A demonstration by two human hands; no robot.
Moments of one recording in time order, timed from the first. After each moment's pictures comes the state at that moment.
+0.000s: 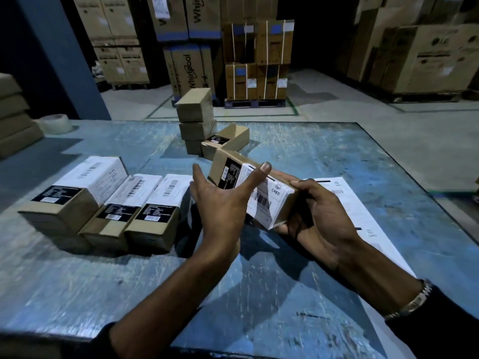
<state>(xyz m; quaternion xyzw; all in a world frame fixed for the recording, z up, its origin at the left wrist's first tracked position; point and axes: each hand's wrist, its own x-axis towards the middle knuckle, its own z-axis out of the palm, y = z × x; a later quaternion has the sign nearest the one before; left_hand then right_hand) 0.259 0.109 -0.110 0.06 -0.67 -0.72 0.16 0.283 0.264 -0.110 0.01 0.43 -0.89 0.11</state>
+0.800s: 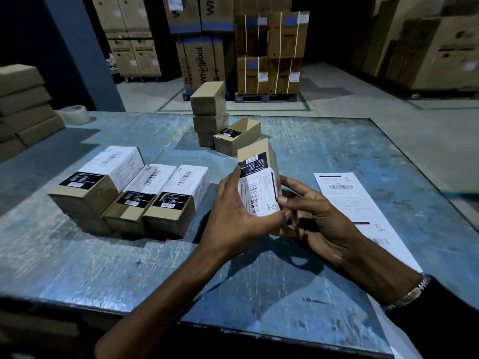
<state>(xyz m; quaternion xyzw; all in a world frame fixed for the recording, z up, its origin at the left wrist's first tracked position) 0.297 0.078 -0.114 -0.13 -0.85 -0.49 0.12 0.290 0.263 -0.121 -0.06 0.49 -0.85 0.16</state>
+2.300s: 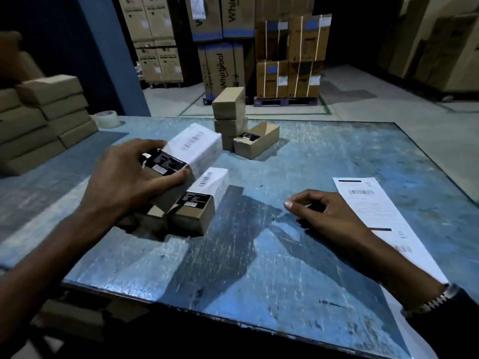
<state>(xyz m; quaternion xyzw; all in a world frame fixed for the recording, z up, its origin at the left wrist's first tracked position) 0.298 -0.091 -0.030 -0.07 -0.92 -0.27 0.27 0.289 0.264 -0.123 -0.04 0.79 -0.61 0.01</state>
